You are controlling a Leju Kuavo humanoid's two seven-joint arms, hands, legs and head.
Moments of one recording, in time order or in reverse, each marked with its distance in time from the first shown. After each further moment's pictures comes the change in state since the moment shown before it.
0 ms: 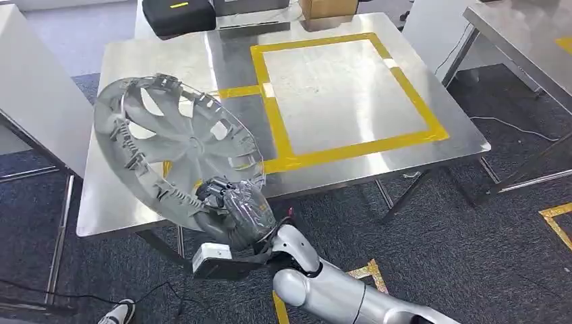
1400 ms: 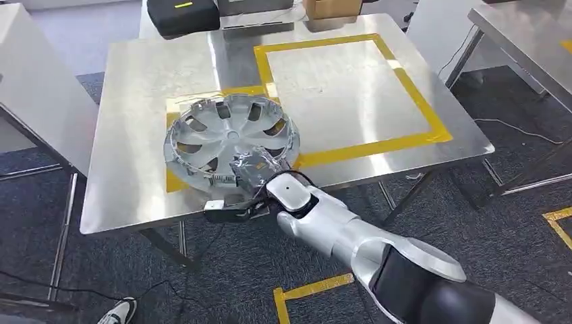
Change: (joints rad) left arm -0.030 -0.023 -0.082 0.000 -0.110 -0.097 0.024; right arm -0.423 0.075 0.130 0.699 0.328 0.287 0.259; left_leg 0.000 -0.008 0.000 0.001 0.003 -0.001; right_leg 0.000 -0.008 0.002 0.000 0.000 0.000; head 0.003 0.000
